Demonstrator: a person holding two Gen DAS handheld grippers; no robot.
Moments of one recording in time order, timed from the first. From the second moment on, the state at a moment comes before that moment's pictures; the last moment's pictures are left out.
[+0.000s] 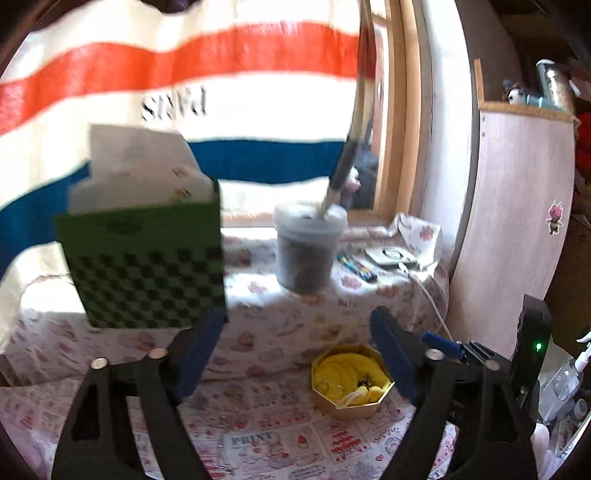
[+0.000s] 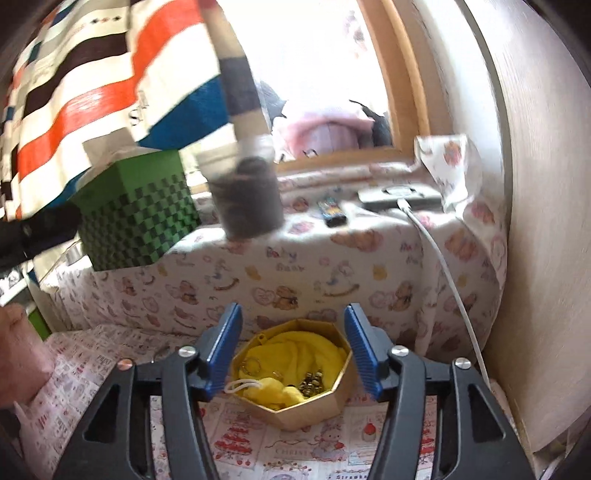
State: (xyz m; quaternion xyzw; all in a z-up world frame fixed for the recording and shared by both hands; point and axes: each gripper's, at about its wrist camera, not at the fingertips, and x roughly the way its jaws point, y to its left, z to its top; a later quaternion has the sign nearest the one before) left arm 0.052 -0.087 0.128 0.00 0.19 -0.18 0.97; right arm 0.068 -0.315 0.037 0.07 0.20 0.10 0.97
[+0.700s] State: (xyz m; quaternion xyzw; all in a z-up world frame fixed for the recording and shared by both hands) left arm 0.033 -0.021 0.082 0.01 0.20 -0.06 0.98; right arm 0.055 -0.282 0.035 0.03 0.19 0.10 0.98
